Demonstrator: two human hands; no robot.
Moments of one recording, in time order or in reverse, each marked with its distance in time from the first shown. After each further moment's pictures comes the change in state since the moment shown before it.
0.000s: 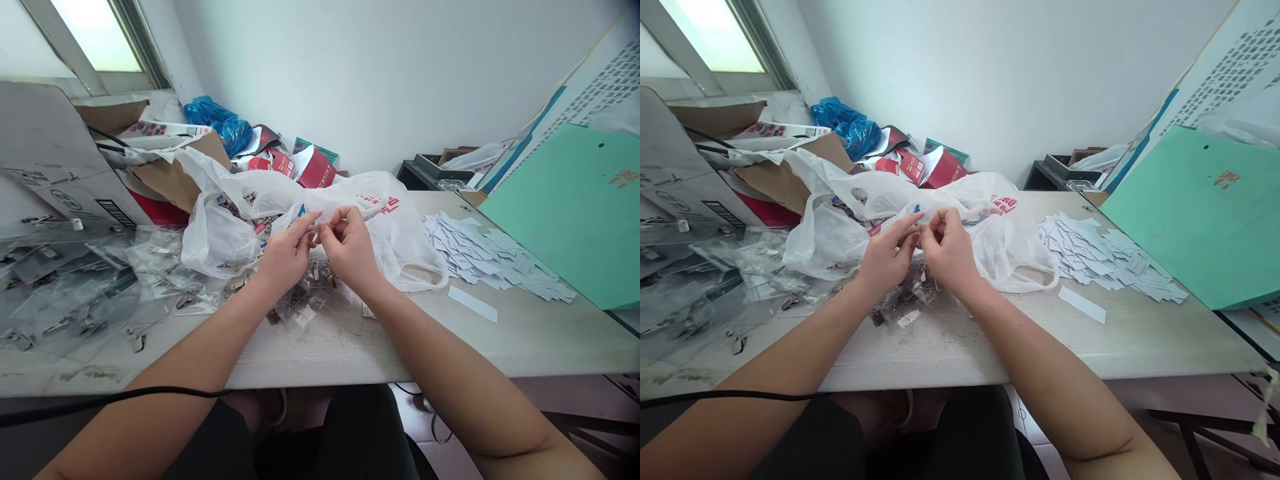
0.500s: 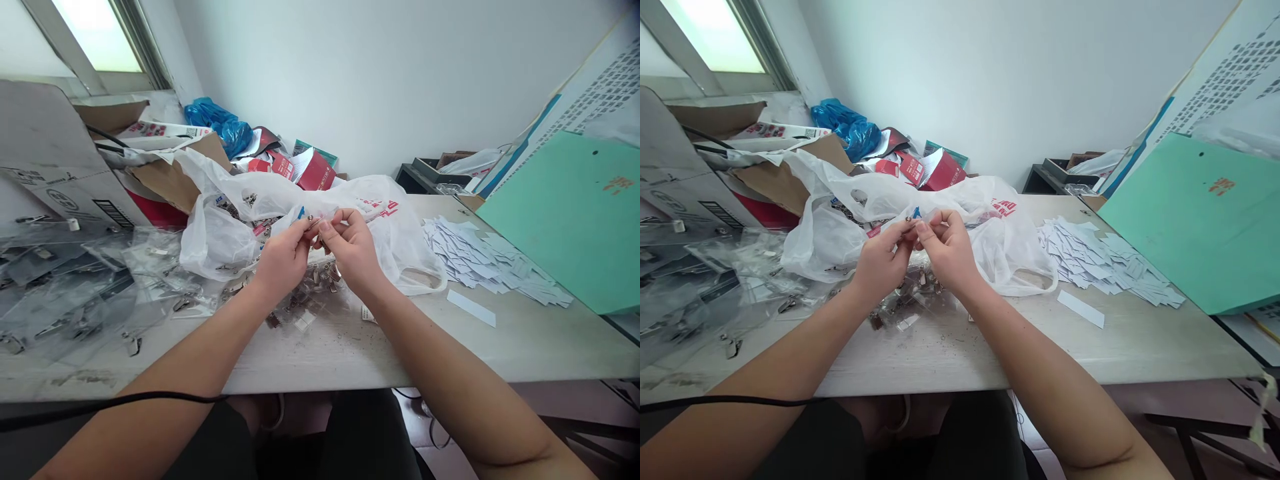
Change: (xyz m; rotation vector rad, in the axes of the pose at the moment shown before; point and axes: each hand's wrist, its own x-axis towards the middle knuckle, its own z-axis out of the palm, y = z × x) left_hand 0.000 -0.011 0.003 0.027 0.124 0.183; right_hand 0.005 -0.006 0.003 0.340 -0.056 0.045
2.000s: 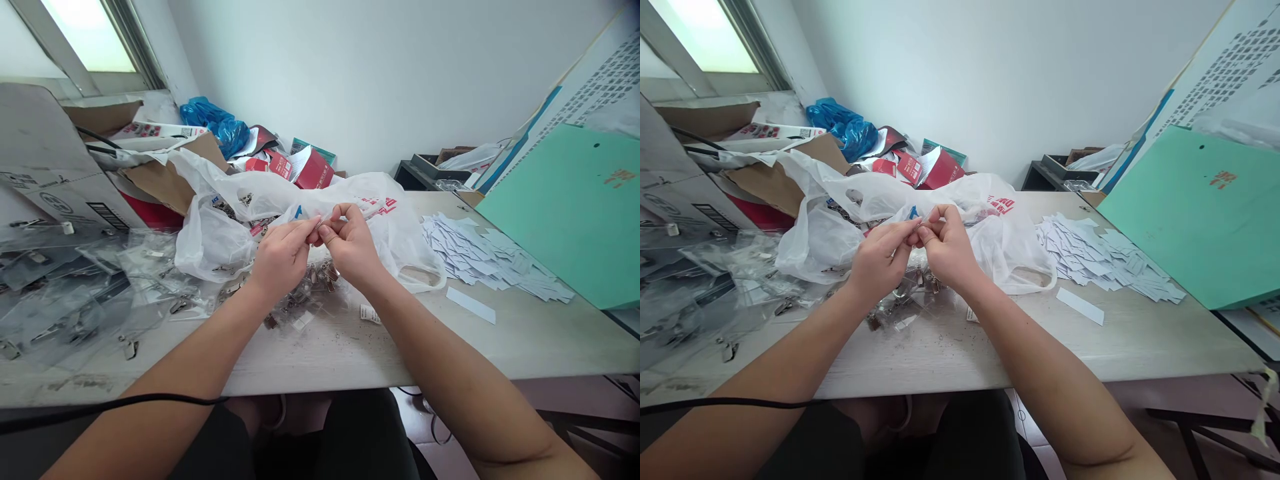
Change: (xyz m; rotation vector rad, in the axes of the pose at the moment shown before) left_hand 0.003 0.000 -0.003 0.187 0.003 0.213; right_hand 0.004 0.001 -0.007 0.005 -0.065 0.005
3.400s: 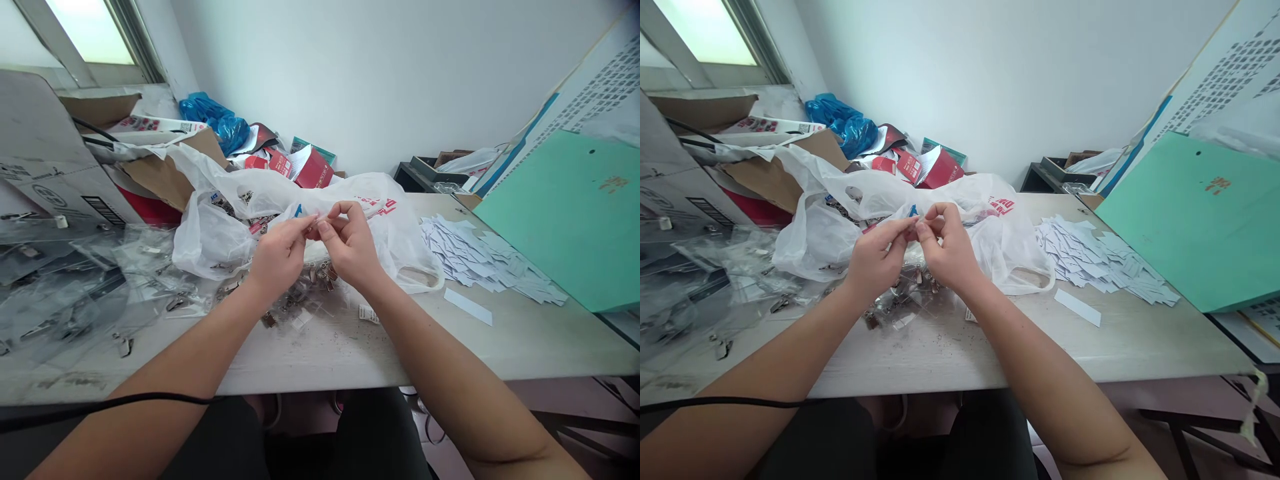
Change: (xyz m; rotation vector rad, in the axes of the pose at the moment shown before) left_hand 0.003 0.007 -0.002 -0.214 0.034 -0.185; right_hand -0.006 -0.007 -0.004 -0.213 -0.021 -0.093
